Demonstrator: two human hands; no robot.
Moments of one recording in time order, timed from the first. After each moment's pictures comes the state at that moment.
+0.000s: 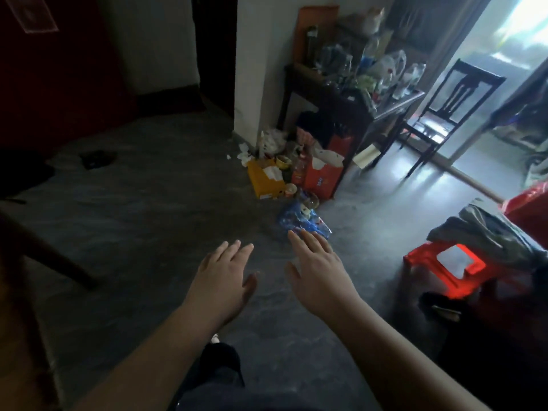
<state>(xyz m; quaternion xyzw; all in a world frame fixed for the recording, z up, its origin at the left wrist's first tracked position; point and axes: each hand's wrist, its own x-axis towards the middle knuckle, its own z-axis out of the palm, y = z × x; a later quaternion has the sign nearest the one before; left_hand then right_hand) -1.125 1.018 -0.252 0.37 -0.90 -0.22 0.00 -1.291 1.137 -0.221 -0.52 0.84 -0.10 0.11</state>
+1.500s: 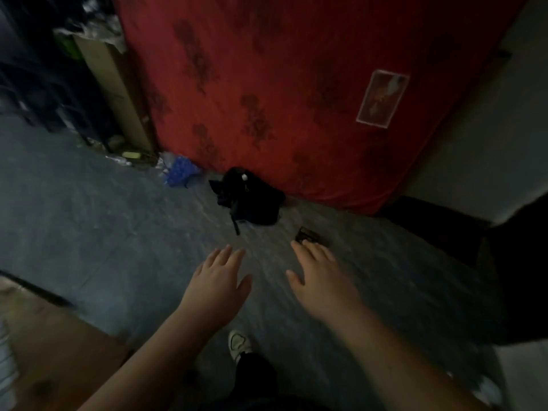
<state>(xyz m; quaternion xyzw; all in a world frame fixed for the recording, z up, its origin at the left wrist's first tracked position) -0.943 0.141 -0.243 0.81 -0.54 -0.20 0.09 -1.133 0.038 -0.229 -0.87 0.45 0.00 0.20</state>
